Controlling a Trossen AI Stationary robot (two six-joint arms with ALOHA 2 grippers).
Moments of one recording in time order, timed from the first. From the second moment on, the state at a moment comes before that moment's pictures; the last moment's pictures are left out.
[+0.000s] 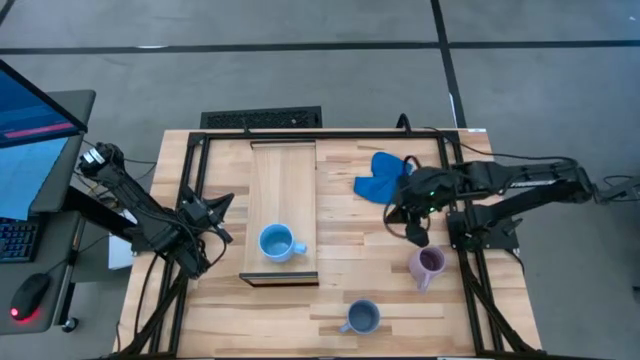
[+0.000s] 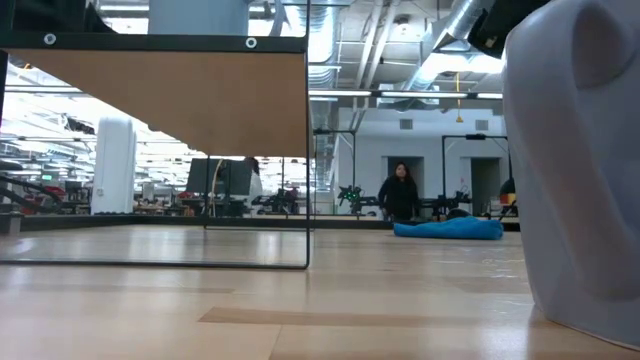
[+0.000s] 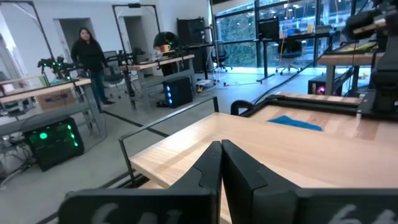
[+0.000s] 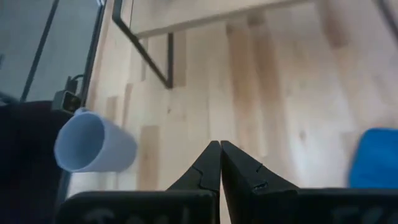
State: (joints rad) left arm -0.80 1.00 0.58 -1.24 -1.57 -1.59; right arm 0.08 1.05 1.03 -0.80 -0.15 0.19
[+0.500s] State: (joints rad) left arm -0.79 1.00 0.58 -1.24 -1.57 -1.42; right arm 0.18 1.23 1.10 -0.74 -0.16 0.29
